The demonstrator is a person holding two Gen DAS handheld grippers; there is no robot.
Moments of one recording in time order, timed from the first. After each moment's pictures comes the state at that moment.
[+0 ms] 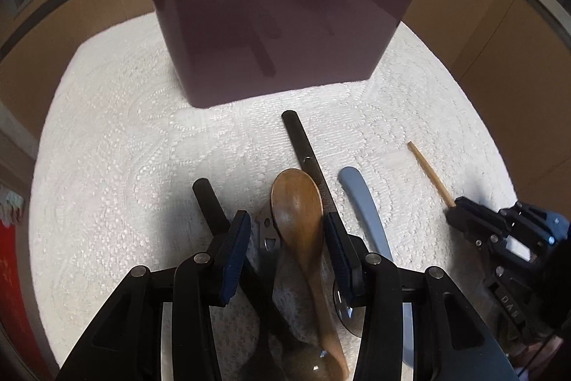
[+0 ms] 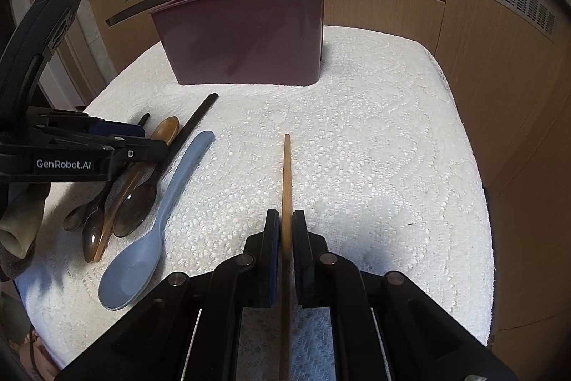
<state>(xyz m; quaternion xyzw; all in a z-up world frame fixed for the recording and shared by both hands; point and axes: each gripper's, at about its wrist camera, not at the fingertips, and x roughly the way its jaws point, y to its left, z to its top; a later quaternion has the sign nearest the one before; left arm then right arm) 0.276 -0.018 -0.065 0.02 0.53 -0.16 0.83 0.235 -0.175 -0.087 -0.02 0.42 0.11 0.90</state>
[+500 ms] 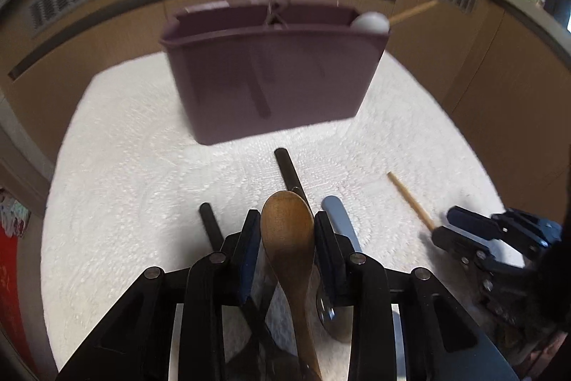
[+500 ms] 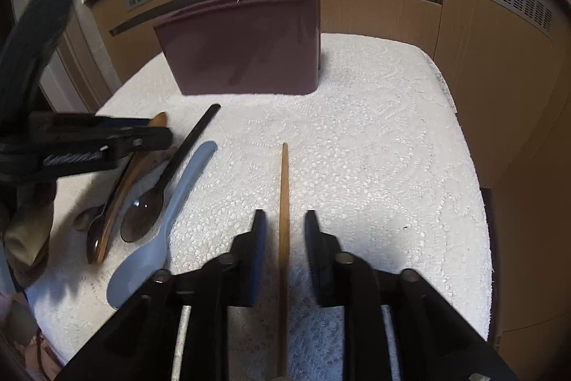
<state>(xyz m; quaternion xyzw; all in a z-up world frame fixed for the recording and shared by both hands) 0.246 -0.019 -0.037 0.02 0.45 -0.15 0.88 0.232 -0.186 -0.079 0.01 0.41 0.12 0.90</state>
